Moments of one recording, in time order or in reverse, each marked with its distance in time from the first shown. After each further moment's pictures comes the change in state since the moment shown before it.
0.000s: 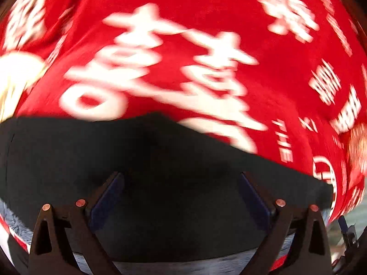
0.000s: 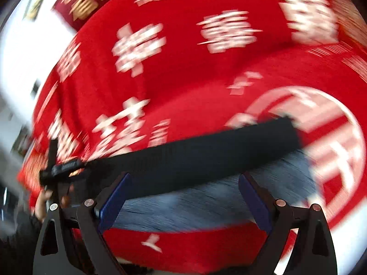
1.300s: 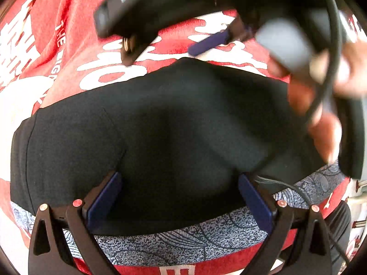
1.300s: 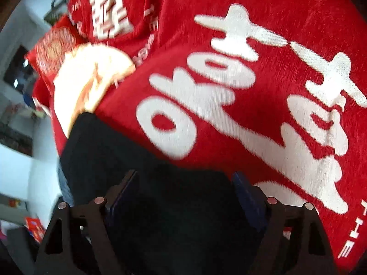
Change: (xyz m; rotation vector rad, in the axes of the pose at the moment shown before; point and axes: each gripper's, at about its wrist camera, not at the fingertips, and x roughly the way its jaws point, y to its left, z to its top) left arm -0.019 0.024 -0.079 0.328 -0.019 0.104; right arm 0.328 0.300 0.016 -0.529 0.579 0.180
